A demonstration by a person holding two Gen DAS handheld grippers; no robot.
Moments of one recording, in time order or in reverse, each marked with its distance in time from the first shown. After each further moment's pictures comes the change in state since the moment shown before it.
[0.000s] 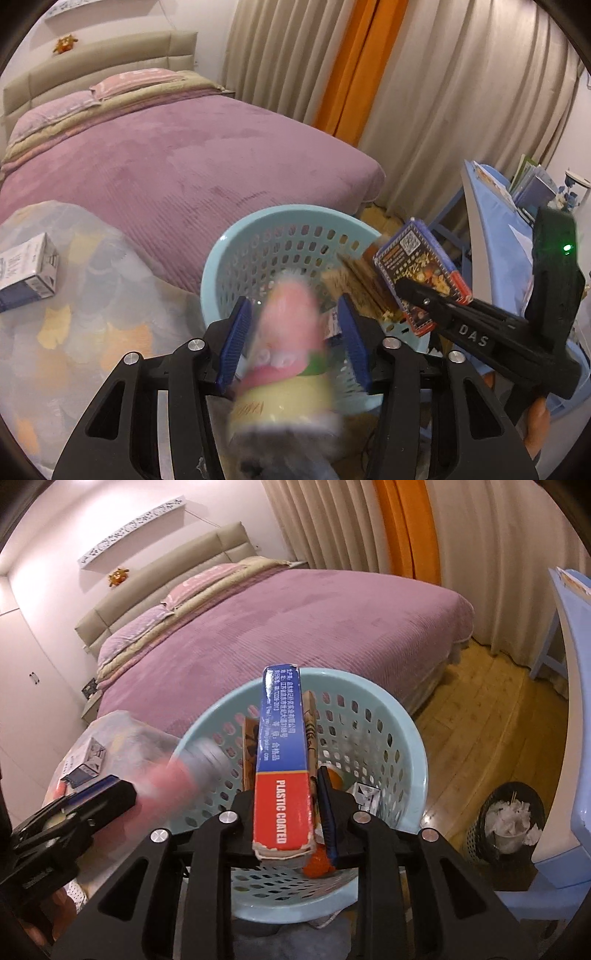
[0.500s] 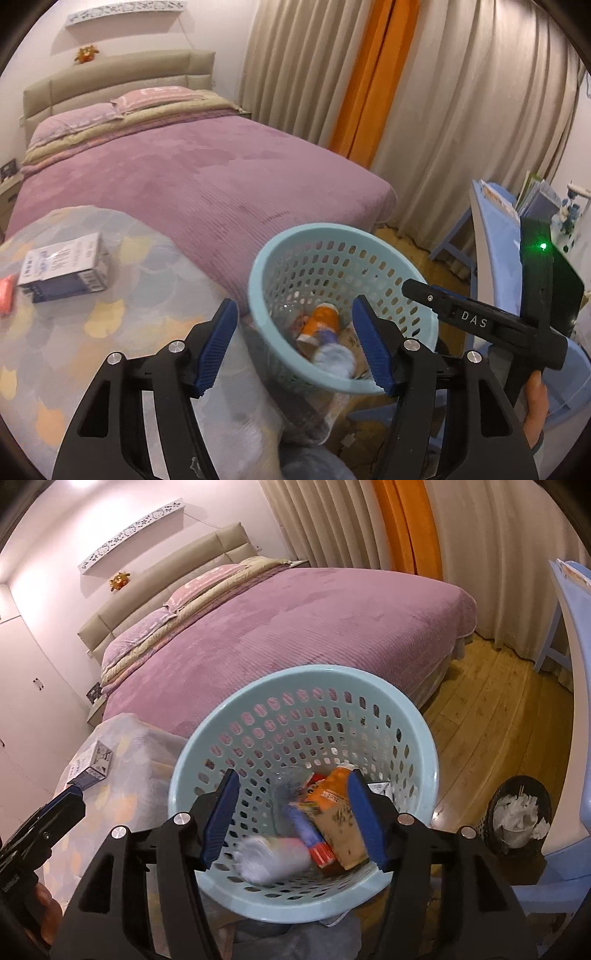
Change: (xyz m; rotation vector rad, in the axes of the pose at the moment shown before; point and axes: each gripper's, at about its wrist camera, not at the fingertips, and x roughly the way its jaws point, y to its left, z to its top) left arm -0.052 0.022 -0.012 -0.019 -0.097 0.041; right arm -0.004 0.002 -0.005 0.007 -0.014 0.031
